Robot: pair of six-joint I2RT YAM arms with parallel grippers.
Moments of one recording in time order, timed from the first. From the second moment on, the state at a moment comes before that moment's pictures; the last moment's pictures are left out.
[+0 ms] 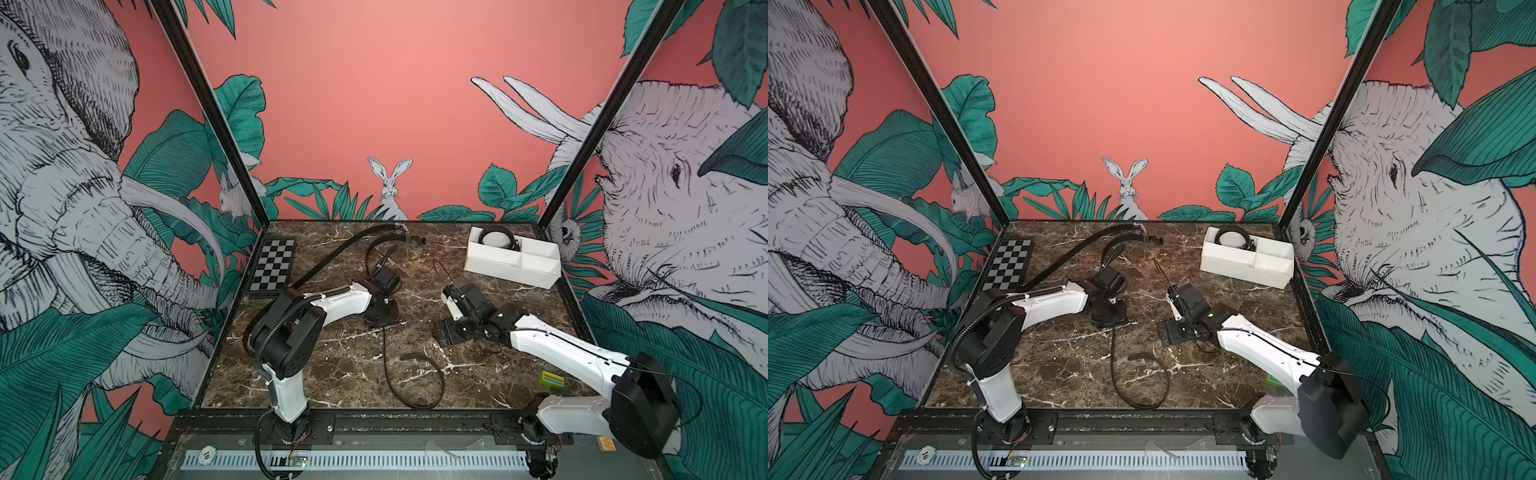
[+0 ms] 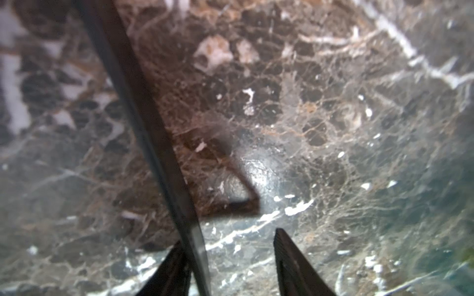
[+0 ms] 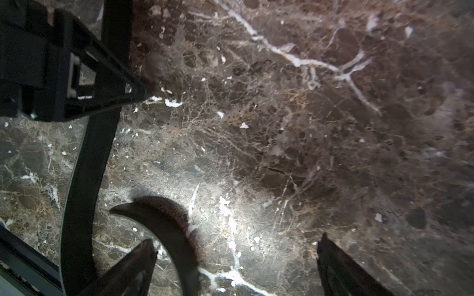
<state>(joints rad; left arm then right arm) -0.68 1.80 1.12 -0.61 0.12 -0.71 0.72 1.31 0.82 -0.59 -0.05 0.34</state>
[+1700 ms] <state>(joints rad) -0.52 1.65 1.11 -0.59 0.08 -0.34 0.71 1.59 1.11 -0.61 -0.31 0.18</state>
